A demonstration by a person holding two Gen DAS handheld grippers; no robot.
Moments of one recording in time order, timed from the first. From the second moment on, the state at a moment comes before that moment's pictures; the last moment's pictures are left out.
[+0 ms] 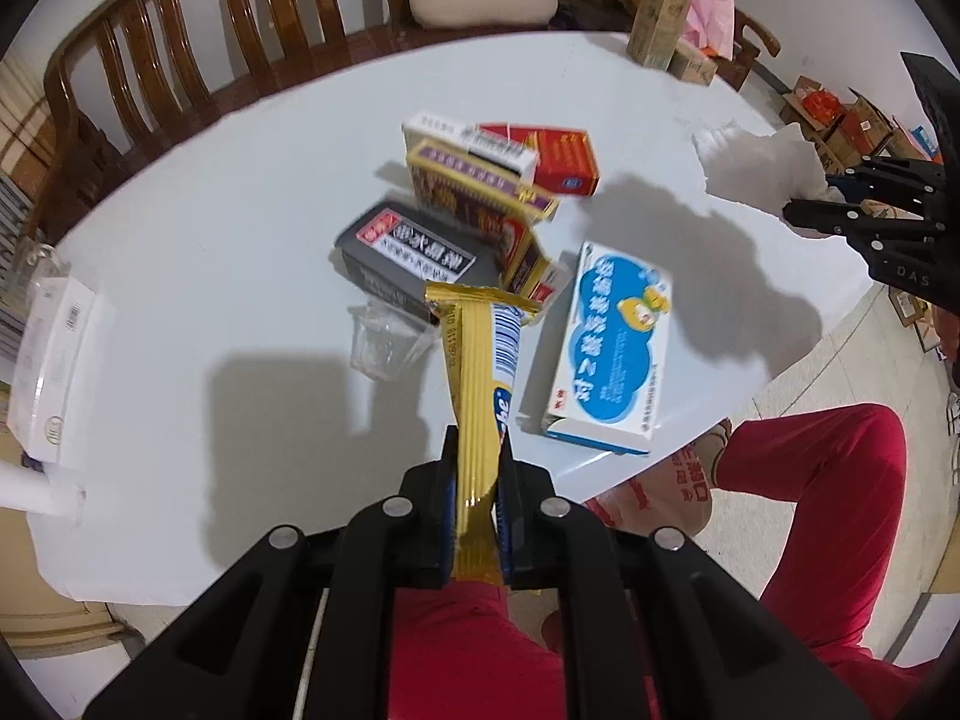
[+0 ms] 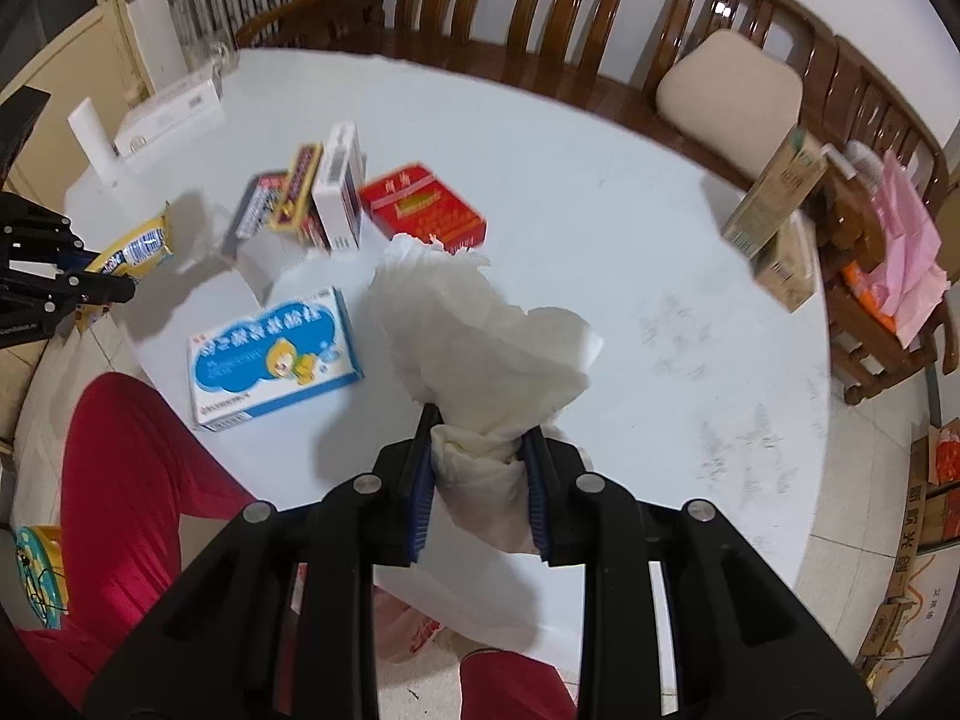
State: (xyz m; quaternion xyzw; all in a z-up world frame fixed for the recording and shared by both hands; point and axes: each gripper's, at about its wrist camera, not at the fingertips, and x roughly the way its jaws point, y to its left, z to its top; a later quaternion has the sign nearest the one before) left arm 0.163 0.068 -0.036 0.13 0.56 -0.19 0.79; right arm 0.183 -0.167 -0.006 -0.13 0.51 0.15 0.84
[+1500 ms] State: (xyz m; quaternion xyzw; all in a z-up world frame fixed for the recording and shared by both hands) left arm 0.024 -0.004 -0.020 0.16 0.51 -0.26 0.80; right arm -0.018 -0.128 0.045 -0.17 0.42 0.18 0.87
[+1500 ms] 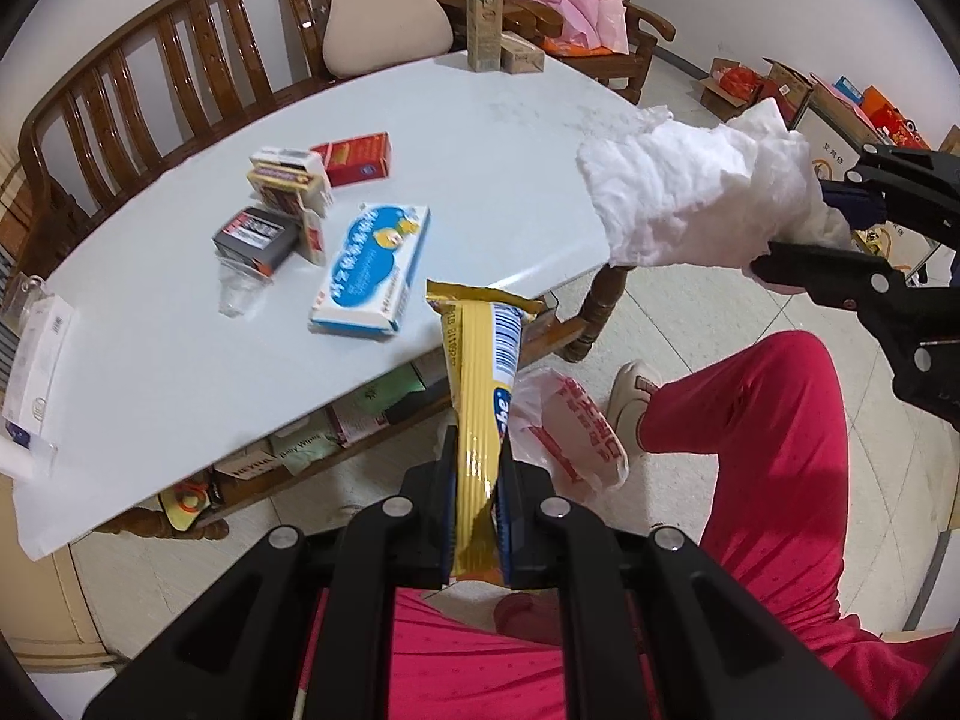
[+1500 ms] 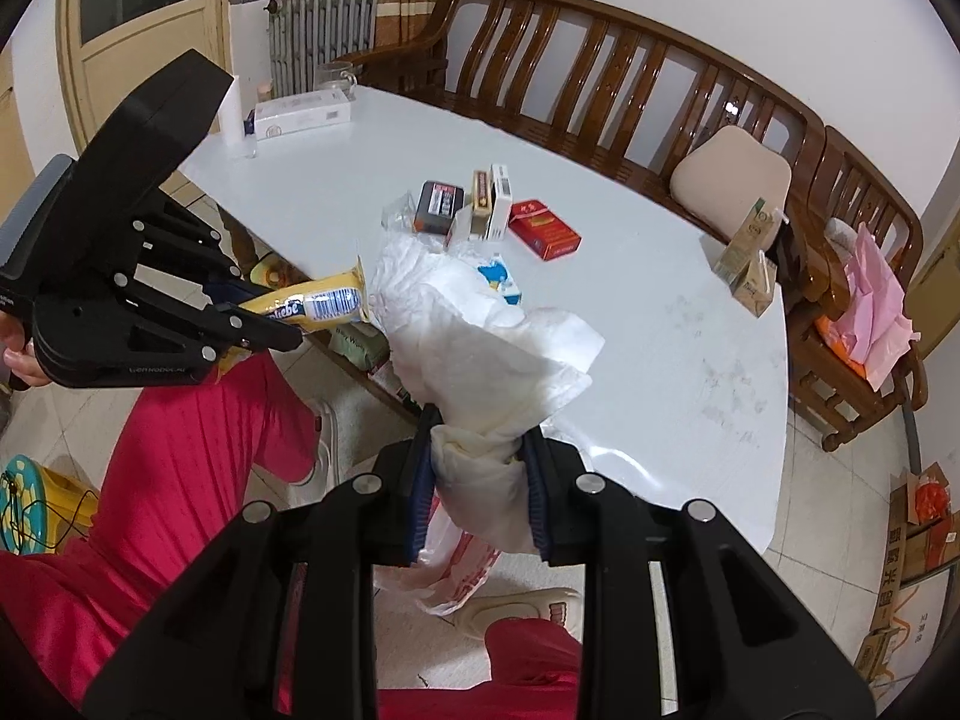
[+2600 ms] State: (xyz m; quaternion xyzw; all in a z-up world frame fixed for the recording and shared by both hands) left arm 0.022 -0.049 -0.164 0.16 0.60 -0.28 0.73; right arm -0.020 -0.143 -0.095 -0.13 0.52 0.17 0.83
